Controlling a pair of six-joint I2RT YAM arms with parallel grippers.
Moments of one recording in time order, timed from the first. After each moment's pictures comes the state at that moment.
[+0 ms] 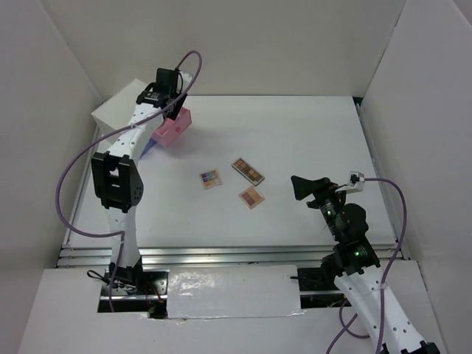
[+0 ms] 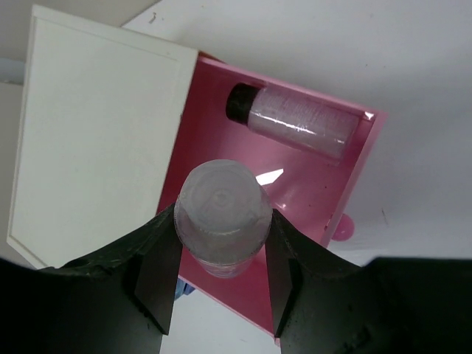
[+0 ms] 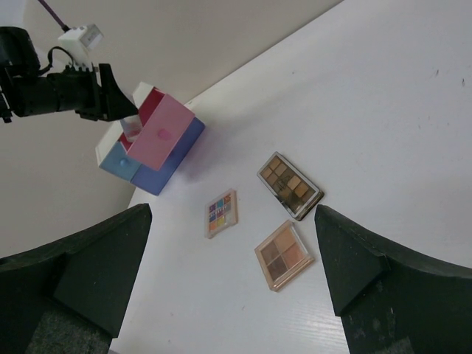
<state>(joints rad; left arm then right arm) -0.21 2.09 2.06 -0.67 -0.30 0.34 0.31 0.27 0.28 0.01 0.06 0.76</state>
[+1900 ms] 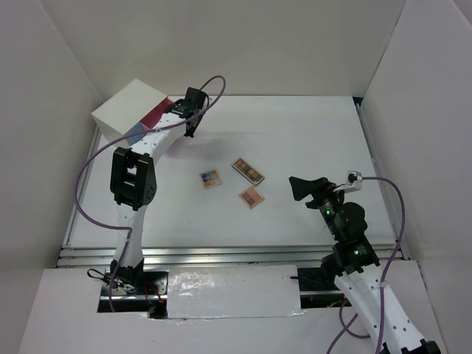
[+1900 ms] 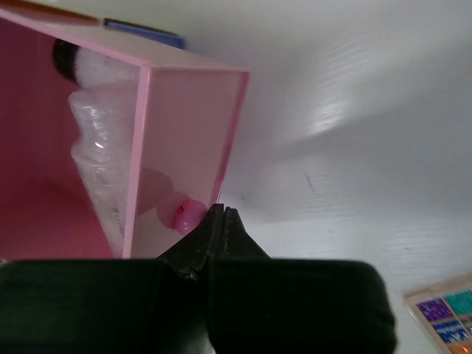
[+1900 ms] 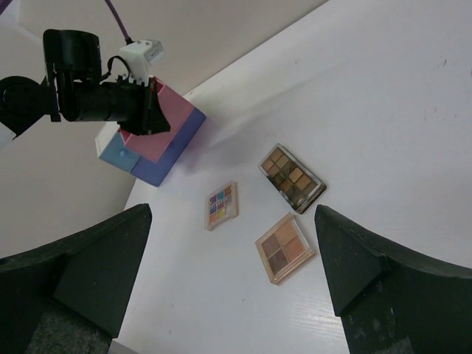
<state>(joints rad) -0.34 2.18 1.98 -0.73 -0.40 0.25 0.31 0.29 0.28 0.01 0.04 0.76</state>
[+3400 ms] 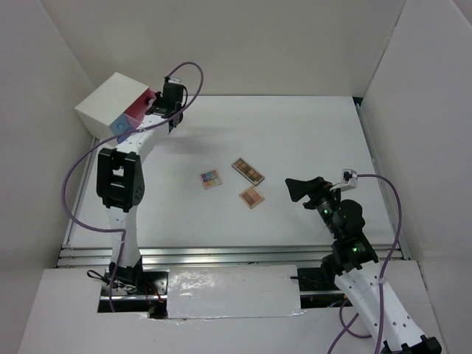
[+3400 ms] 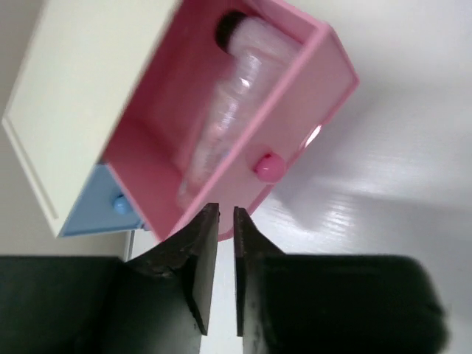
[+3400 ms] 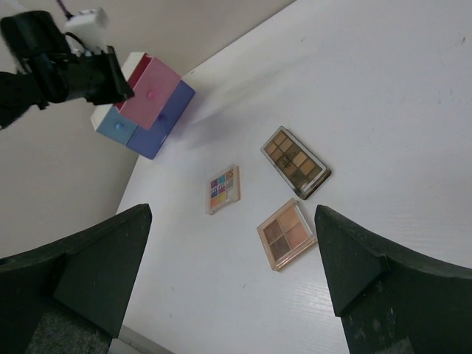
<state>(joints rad) -0.21 2.13 1.82 -0.35 -0.70 0.22 0.31 0.34 0.28 0.02 -0.02 0.76</state>
